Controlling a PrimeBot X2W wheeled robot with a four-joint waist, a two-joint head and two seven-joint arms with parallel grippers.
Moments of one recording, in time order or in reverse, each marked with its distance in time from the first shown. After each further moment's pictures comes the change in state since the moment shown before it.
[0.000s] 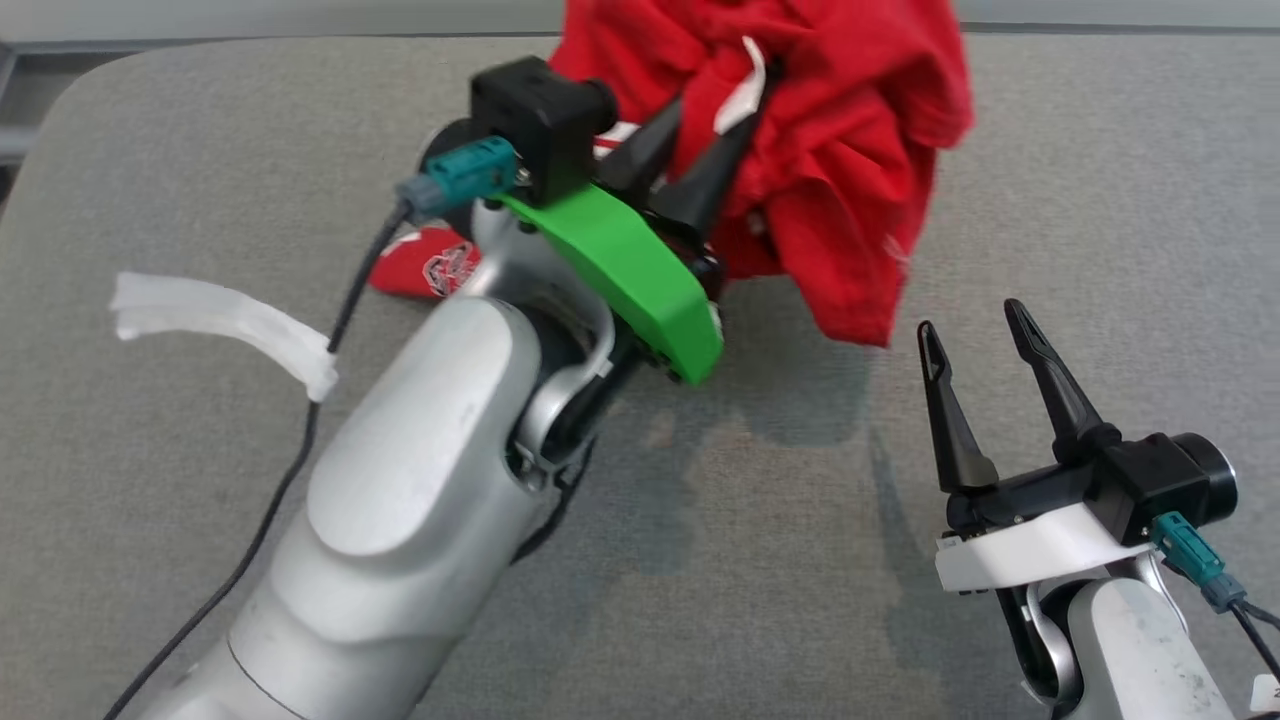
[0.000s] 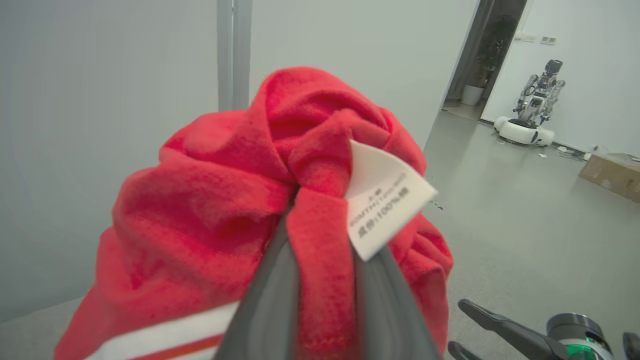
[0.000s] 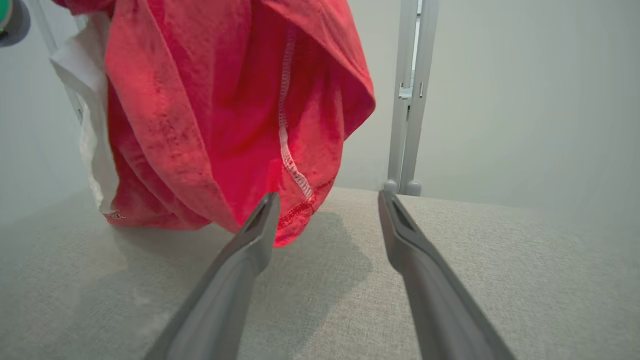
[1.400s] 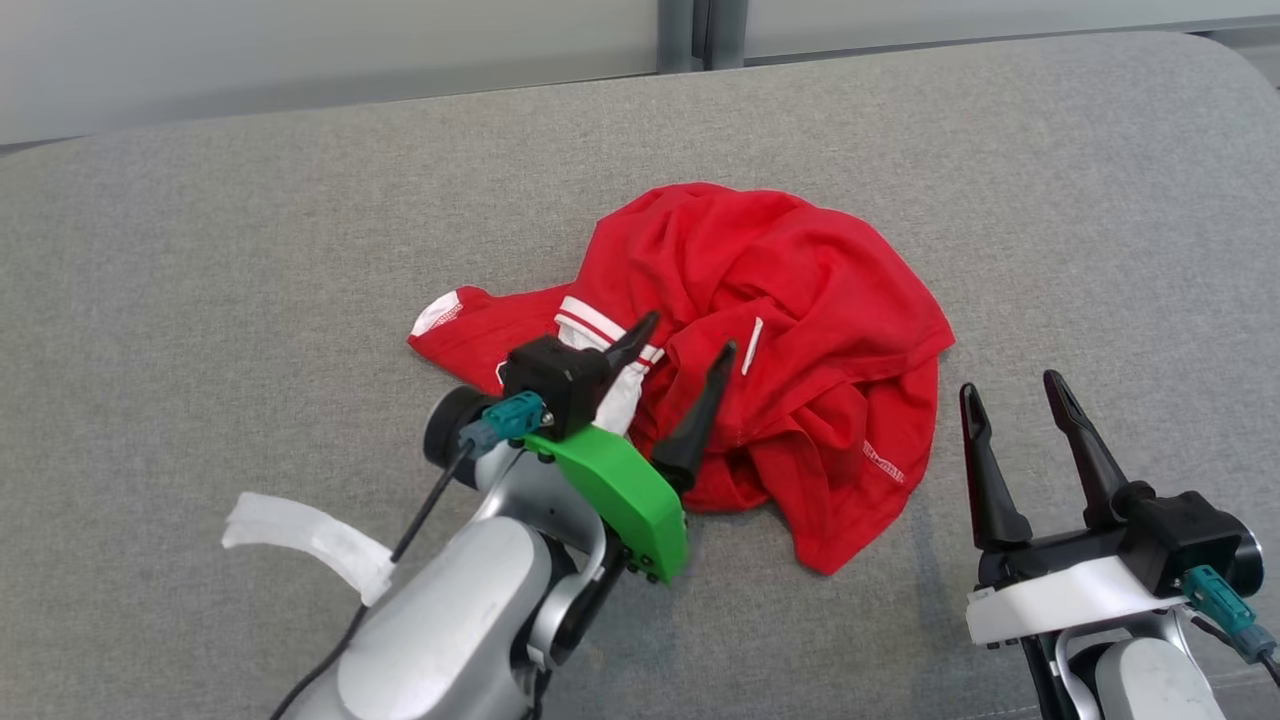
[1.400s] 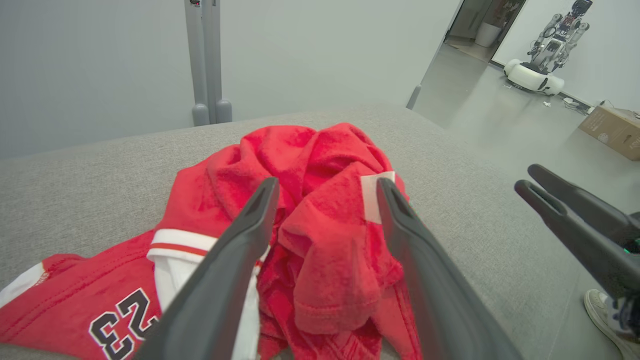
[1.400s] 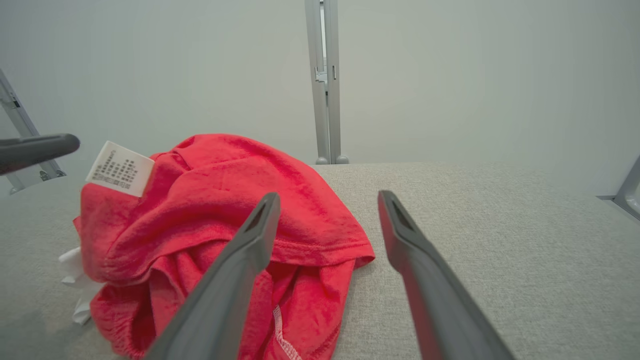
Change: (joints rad) left arm 0.292 0.103 -0.184 -0.029 -0.017 0.198 -0.073; right arm 0.114 0.017 -0.073 0.003 0.040 0.000 0.000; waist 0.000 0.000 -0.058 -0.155
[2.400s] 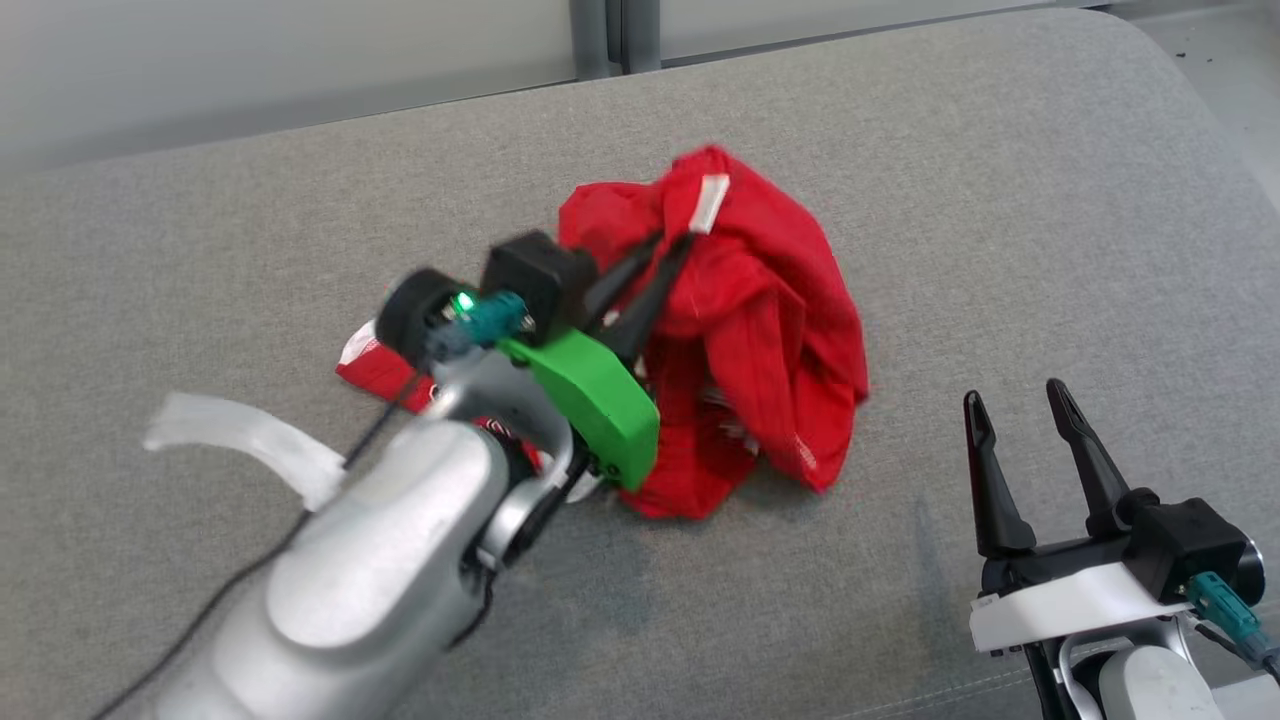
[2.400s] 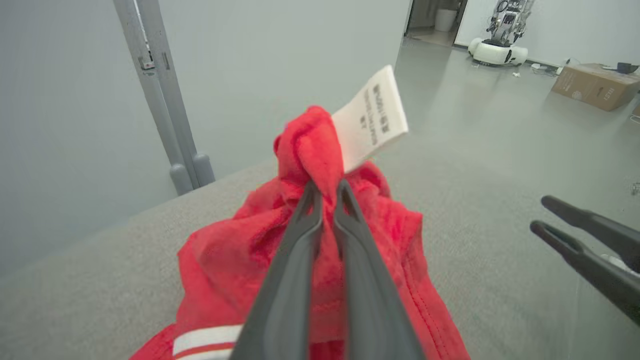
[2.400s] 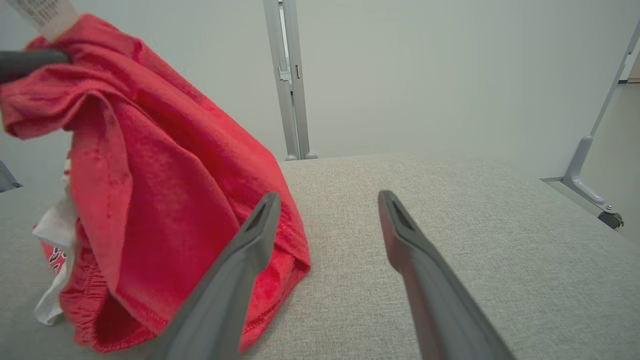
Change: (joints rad) left arm -0.137 0.054 -0.027 -0.015 0.037 -0.016 0.078; right arm 0.007 0.000 0.000 0.005 0.018 0.000 0.000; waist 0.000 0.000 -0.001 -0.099
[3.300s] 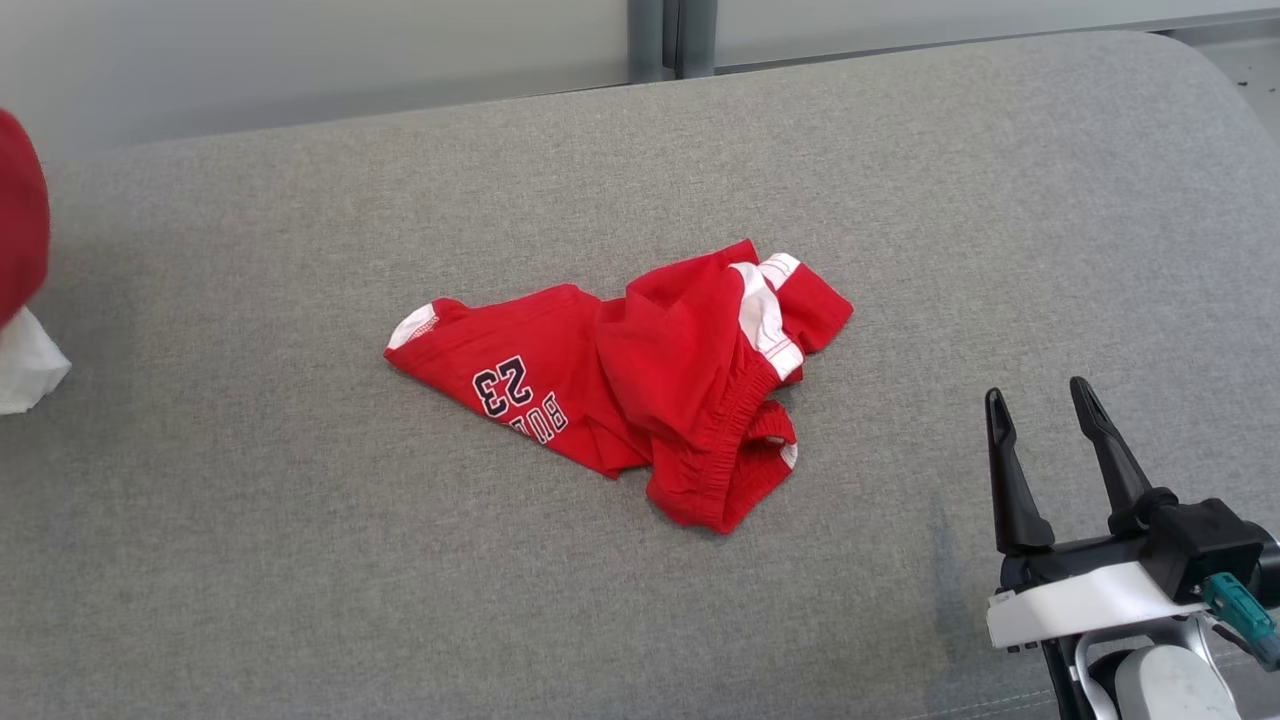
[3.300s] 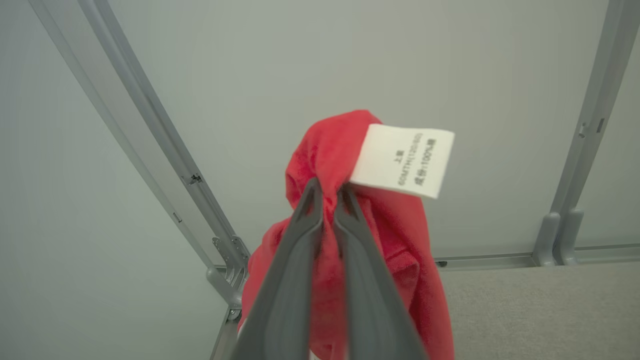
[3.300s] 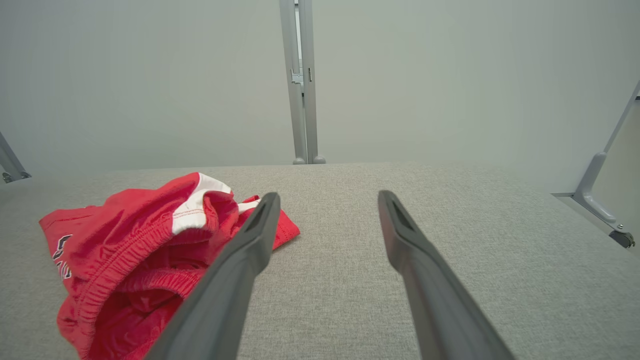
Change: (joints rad) left arm -0.163 0.694 0.573 0.007 -0.083 0.058 0.261; right arm 0.010 0.001 -0.036 -0.010 -0.035 0.000 0.000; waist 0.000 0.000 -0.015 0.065
